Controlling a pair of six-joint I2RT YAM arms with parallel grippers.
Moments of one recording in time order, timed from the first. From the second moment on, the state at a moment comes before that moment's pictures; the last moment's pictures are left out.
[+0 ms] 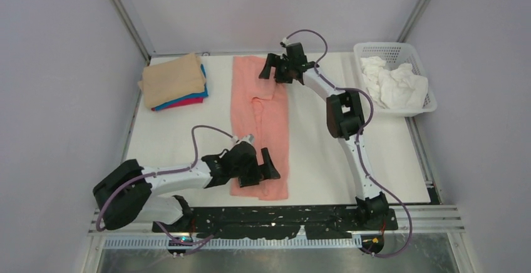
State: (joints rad) left arm -0.94 1.23 0.48 -0.07 0.06 -1.14; right arm 0.37 2.57 2.21 -0.29 -0.35 0.48
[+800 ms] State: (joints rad) left arm -1.04 0.86 0.52 -0.60 -0.19 -1.01; right arm 0.46 1.64 1.46 -0.33 0.17 0.35
